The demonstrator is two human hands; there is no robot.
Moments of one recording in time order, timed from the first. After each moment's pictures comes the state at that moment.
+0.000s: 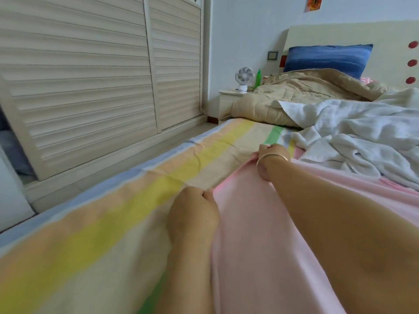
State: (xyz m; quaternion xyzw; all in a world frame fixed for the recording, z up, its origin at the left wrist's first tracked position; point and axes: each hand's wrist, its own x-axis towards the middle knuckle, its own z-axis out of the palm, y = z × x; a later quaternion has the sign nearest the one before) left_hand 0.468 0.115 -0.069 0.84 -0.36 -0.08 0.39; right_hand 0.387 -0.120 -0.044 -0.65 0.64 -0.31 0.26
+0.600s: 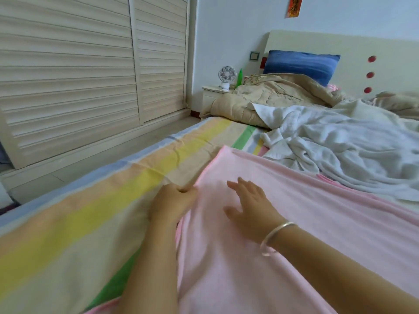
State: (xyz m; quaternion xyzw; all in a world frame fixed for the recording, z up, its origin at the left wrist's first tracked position) left_hand 0.469 0.121 -0.076 0.81 -0.34 -0.21 0.43; right_hand 0.288 0.081 -0.043 -0.88 0.44 -0.12 0.10
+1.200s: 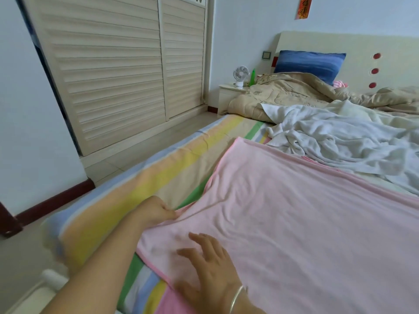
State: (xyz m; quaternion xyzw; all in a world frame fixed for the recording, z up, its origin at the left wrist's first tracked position) left_hand 0.500 0.366 -0.031 0.83 -0.41 -0.30 0.21; right_hand 0.268 0.392 -0.063 -0.93 0.25 -0.25 0.09
